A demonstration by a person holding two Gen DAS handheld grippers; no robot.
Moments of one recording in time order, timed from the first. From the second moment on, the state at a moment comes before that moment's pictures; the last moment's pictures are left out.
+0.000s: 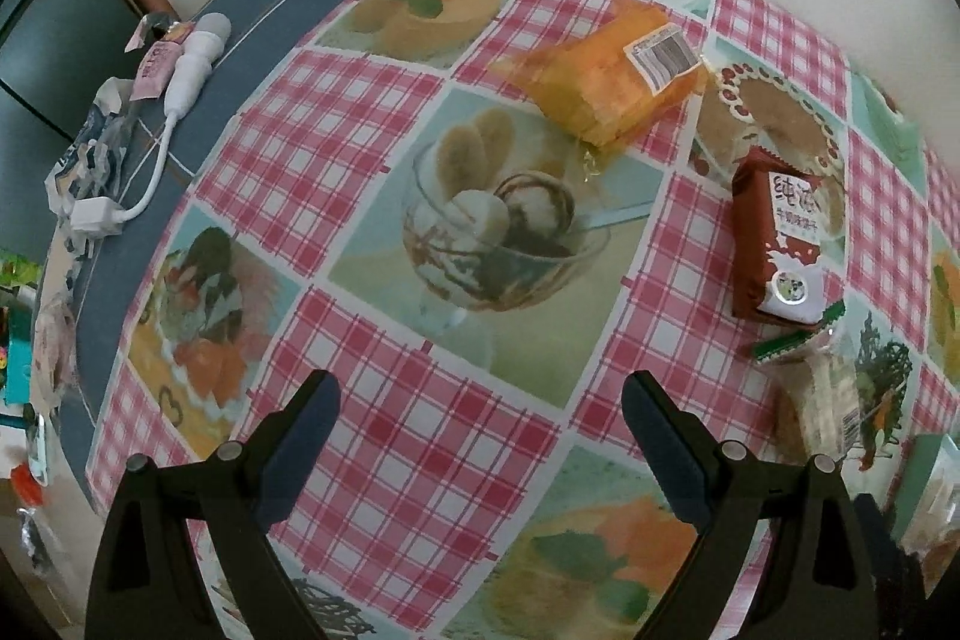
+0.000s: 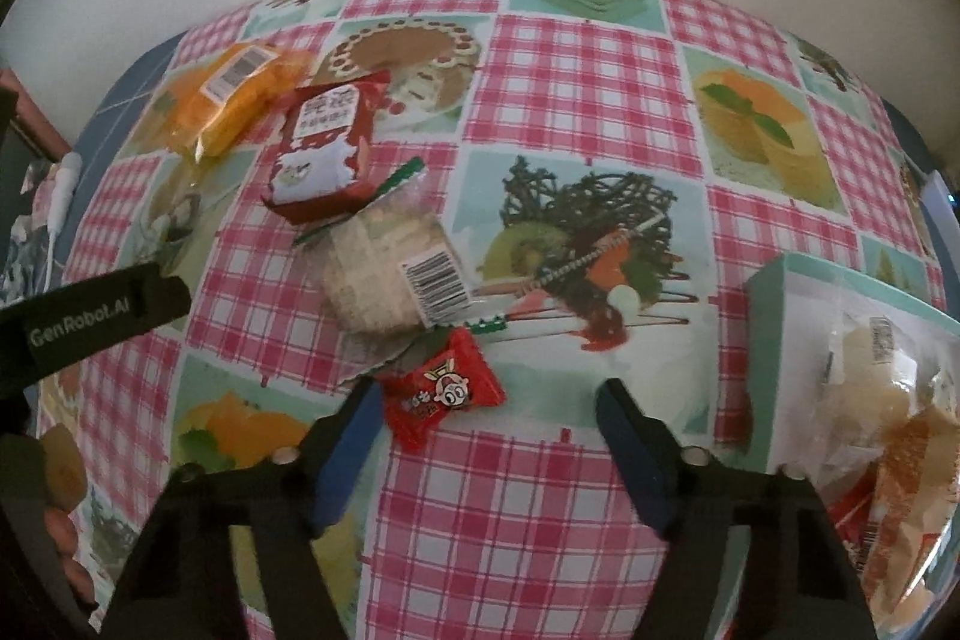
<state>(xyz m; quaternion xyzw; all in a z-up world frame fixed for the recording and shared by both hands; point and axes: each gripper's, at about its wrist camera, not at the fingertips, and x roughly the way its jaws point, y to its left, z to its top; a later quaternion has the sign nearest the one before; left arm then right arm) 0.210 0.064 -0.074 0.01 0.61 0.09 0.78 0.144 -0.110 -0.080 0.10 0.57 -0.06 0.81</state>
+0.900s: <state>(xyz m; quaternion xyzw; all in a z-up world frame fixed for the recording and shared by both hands) 0.205 0.033 -0.061 0.00 0.61 0.07 0.79 0.140 -0.141 -0.078 0.15 0.55 -0.07 0.82</state>
